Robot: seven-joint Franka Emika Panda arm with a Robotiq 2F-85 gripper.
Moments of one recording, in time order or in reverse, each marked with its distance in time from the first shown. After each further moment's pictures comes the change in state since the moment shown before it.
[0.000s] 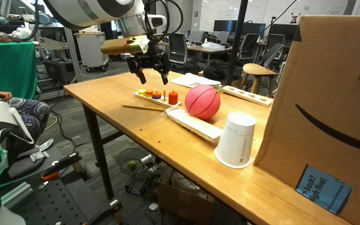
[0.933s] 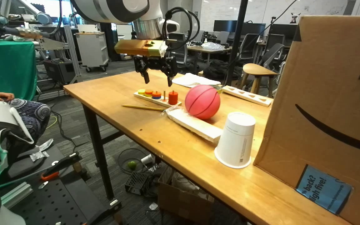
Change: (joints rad) arm 0.017 0.102 -0.042 0.106 0.271 -0.048 -0.320
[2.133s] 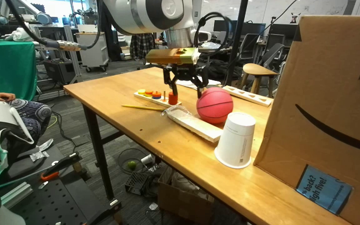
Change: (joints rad) arm -0.113 0.148 -0.071 0.138 -0.188 -0.048 0.078
